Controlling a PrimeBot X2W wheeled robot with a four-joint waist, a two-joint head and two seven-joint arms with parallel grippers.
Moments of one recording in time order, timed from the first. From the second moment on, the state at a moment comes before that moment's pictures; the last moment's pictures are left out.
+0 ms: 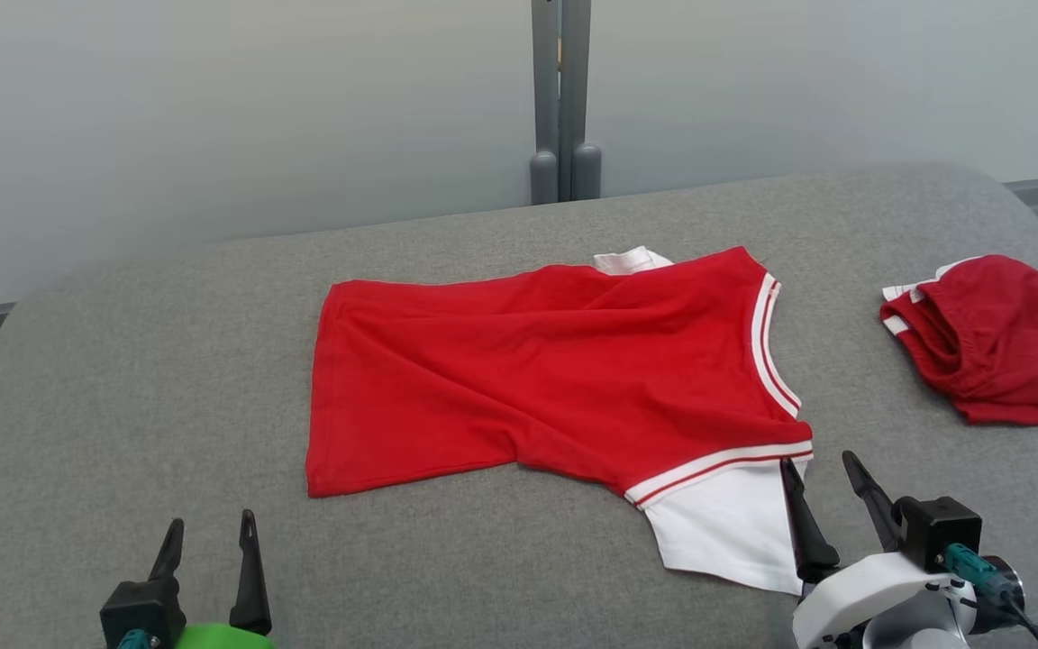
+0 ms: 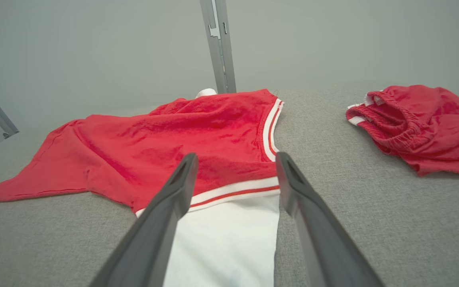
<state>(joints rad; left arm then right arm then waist) 0.01 0.05 0.07 0.39 -0.10 -0.07 -0.26 -0.04 -0.05 0.04 0.37 0.18 0.13 -0.26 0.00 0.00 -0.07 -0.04</state>
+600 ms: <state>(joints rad) 0.04 0.05 0.01 0.39 -0.09 -0.07 -0.26 -0.02 -0.05 0.00 0.37 0.17 0.13 -0.26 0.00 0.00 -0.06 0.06</state>
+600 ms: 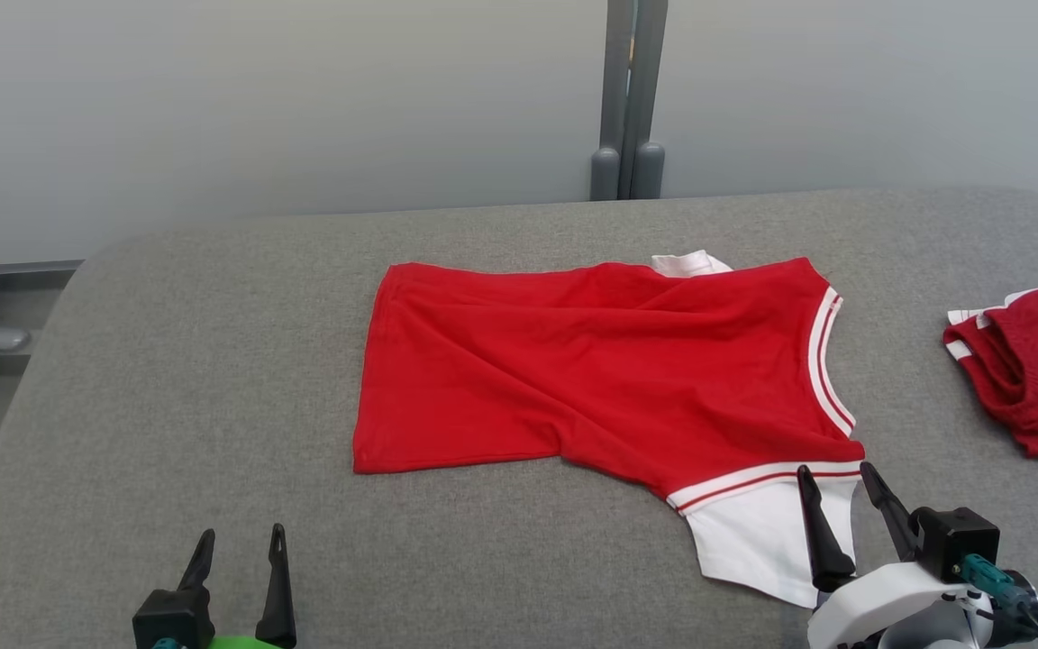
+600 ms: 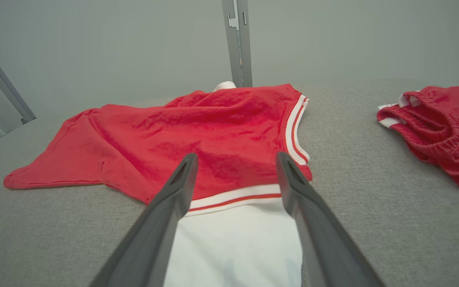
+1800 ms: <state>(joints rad) -0.08 0.05 -0.11 0.42 -0.16 -0.07 -0.26 -0.05 -0.05 -0.01 0.52 0.16 0.13 -0.26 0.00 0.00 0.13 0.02</state>
